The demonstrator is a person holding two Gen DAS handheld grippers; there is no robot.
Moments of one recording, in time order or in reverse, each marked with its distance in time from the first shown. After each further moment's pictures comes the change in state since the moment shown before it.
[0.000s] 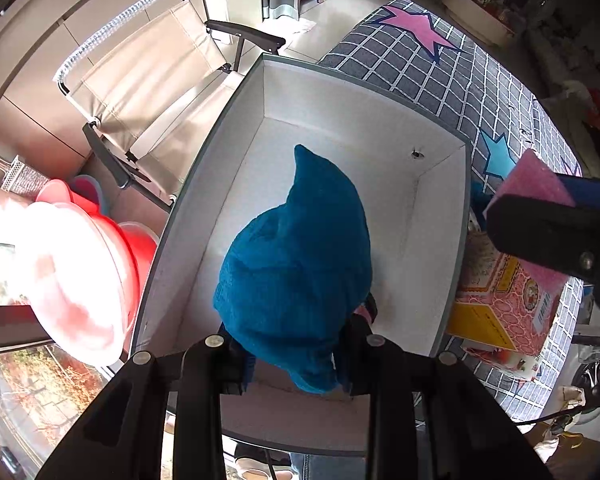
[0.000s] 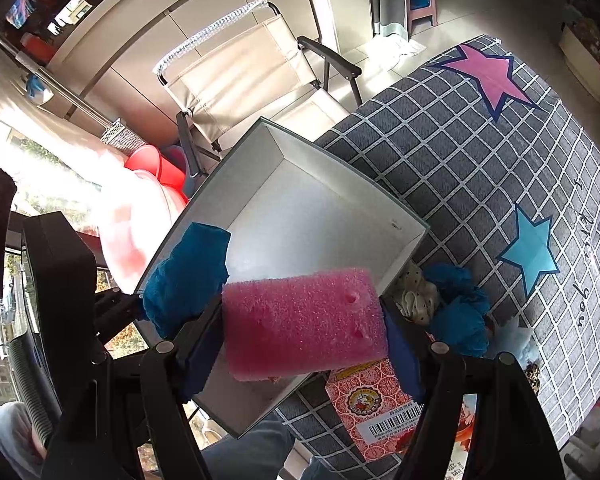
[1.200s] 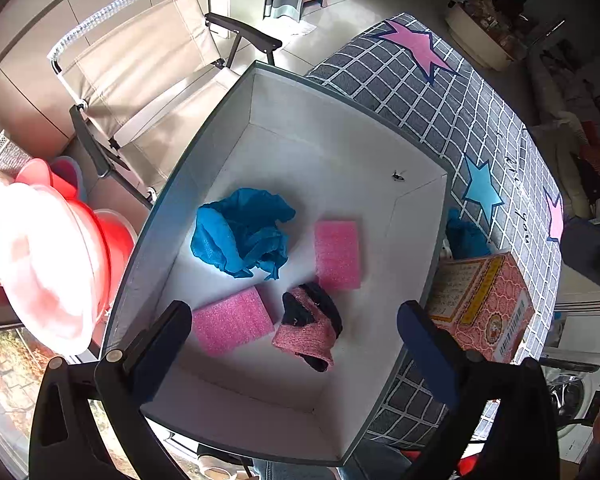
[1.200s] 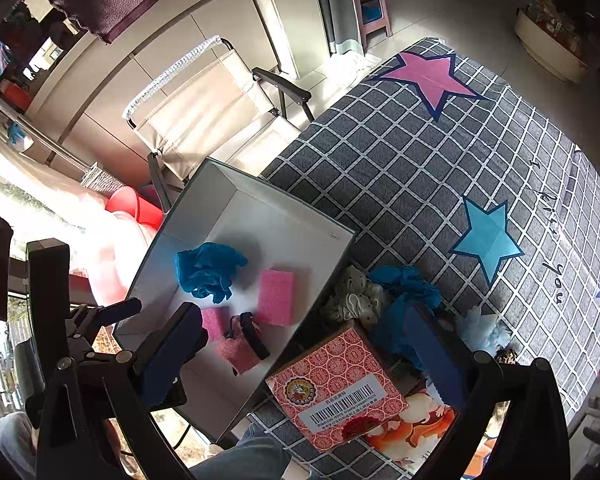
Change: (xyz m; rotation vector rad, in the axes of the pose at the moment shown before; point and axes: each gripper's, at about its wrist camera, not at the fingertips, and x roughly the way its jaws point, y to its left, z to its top) left arm -0.002 -0.004 0.013 -0.082 0.000 -0.112; right arm -0.036 -0.053 -0.012 0.149 -0.099 -0.060
